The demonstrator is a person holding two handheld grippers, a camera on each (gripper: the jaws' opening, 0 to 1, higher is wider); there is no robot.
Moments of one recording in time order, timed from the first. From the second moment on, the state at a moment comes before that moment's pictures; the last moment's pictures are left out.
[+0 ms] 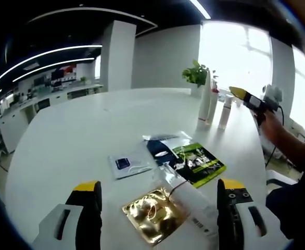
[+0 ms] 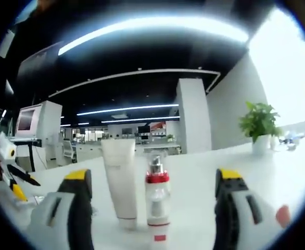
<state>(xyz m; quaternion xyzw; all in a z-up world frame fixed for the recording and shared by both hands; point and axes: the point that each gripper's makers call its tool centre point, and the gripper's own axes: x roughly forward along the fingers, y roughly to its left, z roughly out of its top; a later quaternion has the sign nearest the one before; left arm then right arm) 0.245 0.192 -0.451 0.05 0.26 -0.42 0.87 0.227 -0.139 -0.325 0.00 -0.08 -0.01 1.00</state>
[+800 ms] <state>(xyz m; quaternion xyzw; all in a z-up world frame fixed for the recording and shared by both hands) 0.228 0.189 -0.446 0.05 0.26 -0.42 0.87 0.224 -0.129 -0.302 -0.03 -0.09 0.00 1.00</state>
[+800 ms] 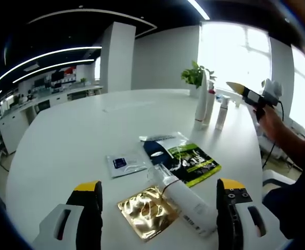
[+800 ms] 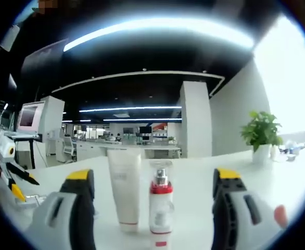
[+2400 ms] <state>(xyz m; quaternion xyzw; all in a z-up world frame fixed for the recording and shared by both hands) 0.209 0.177 -0.452 0.03 0.27 -0.43 0.86 0.232 -0.102 -0.297 -0.09 -0.07 0.03 0.99</state>
